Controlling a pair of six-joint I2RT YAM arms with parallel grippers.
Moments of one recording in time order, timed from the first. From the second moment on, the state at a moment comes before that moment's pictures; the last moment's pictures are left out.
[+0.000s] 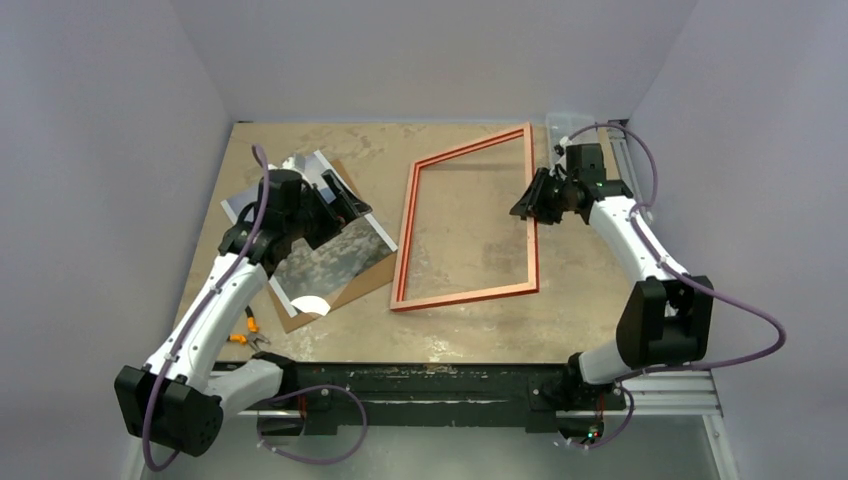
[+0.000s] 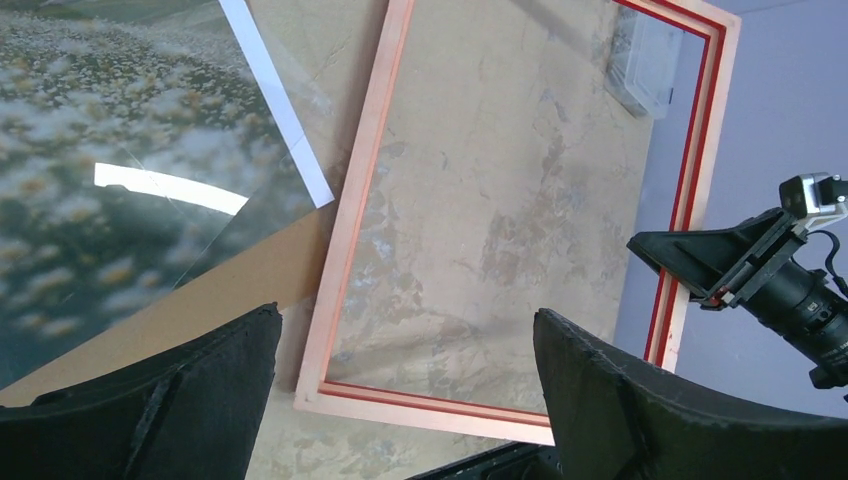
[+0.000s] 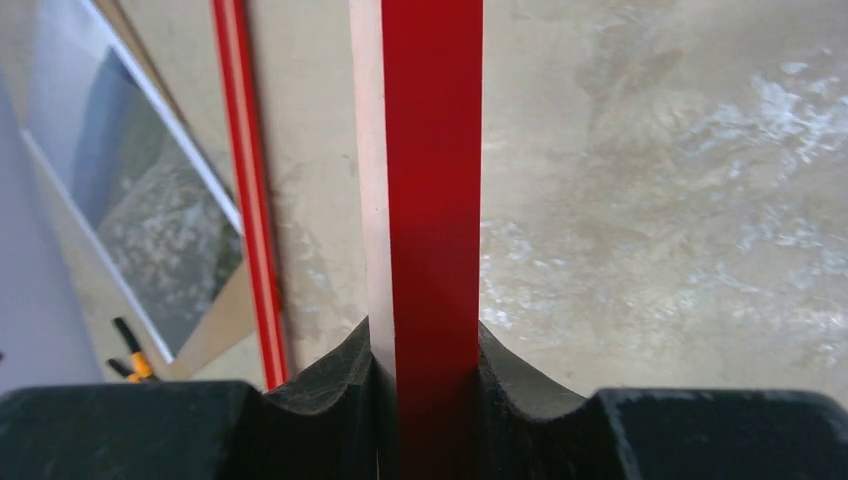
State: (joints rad) left arm -0.28 1.08 1.01 -0.54 0.17 -0.85; right arm 0.08 1.48 1.21 -0.61 -0.36 0.50
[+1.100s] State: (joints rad) left arm -0.51 1.66 1.03 -0.46 0.16 -0.74; right arm 0.09 1.65 1.07 -0.58 0.01 0.38
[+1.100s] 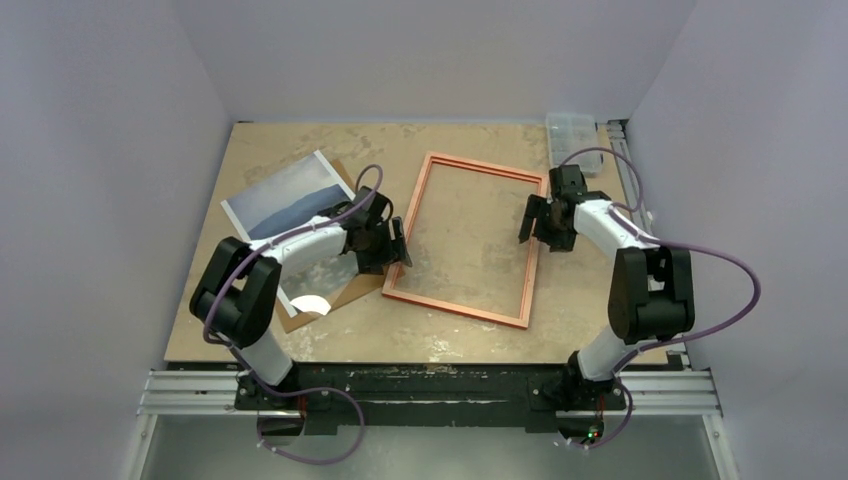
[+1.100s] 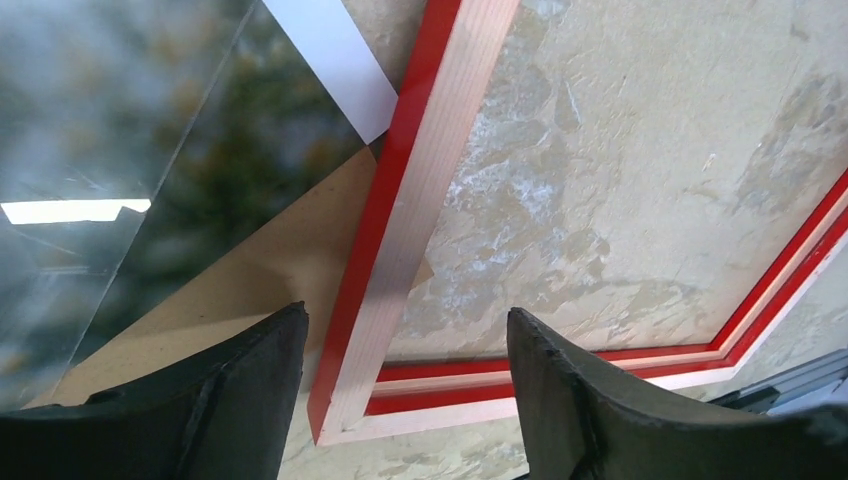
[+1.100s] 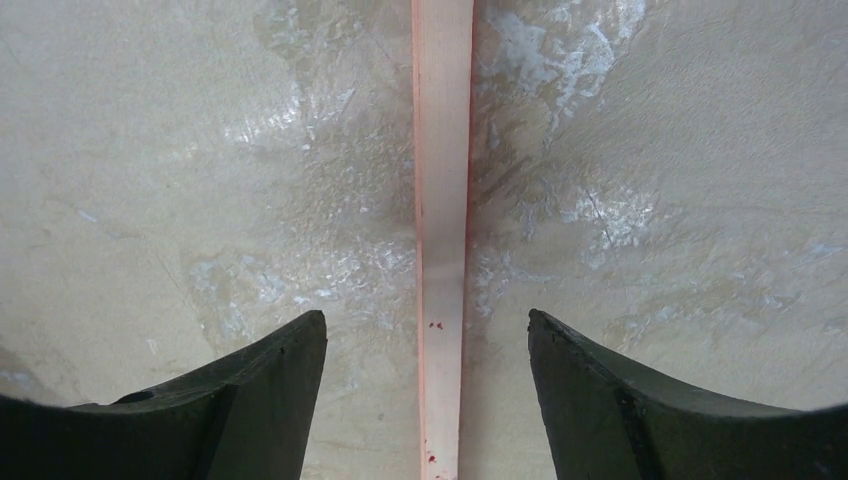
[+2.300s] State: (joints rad) left arm -0.84 1.71 1.05 -0.50 0.00 -0.94; right arm 0.09 1.45 1.07 -0.59 -0.13 0.38
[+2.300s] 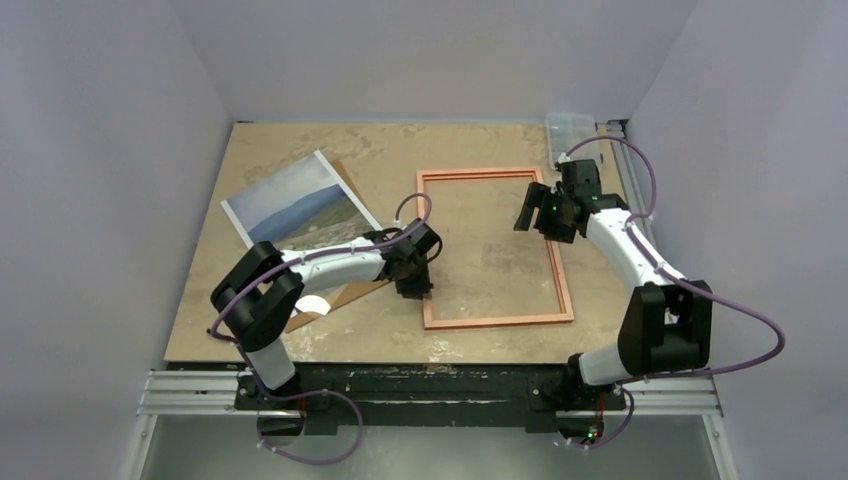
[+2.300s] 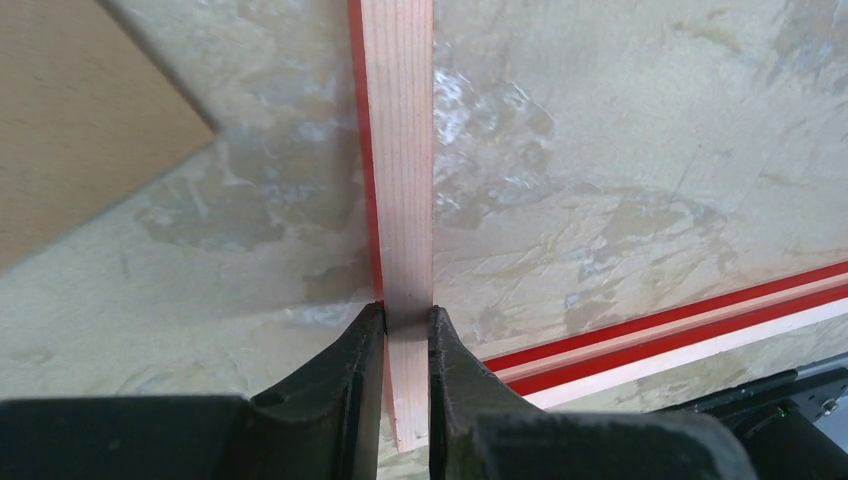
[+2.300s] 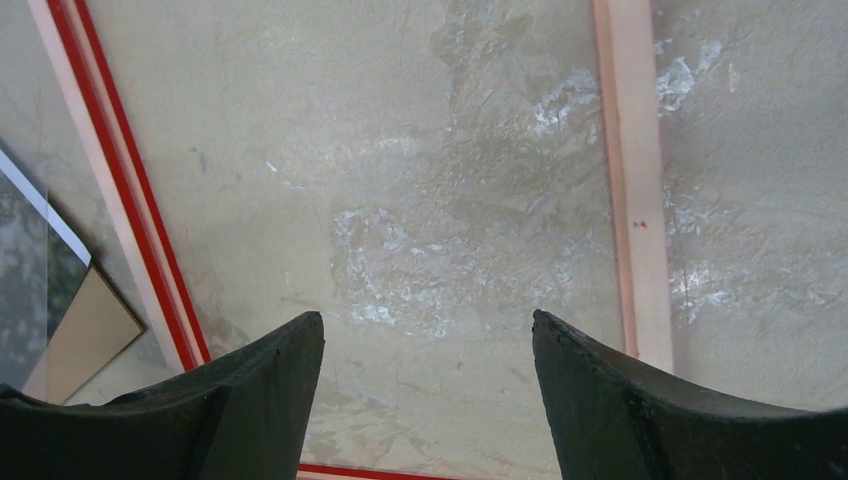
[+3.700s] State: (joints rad) left arm -0.49 0.96 0.80 -0.64 -0.11 -0.85; right arm 0.52 1.65 1.24 -0.50 -0.24 0.48
